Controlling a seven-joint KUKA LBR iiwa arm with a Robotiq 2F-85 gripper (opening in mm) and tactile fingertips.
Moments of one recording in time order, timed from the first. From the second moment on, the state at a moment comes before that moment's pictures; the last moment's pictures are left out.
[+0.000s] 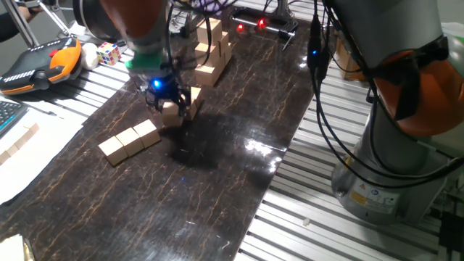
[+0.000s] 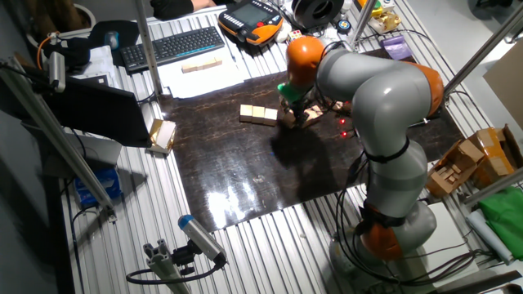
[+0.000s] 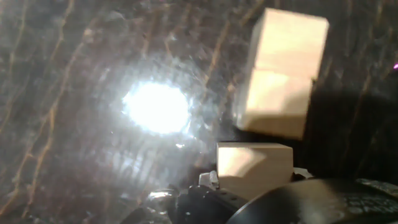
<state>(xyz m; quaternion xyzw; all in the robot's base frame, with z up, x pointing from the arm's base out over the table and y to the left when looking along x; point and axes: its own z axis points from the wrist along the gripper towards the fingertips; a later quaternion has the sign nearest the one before) 0.564 0.056 0.074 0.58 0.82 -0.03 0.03</state>
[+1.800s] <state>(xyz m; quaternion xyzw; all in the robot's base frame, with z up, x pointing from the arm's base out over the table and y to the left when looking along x) 0.568 0.032 0.051 0.62 0.78 -0.02 0.05</state>
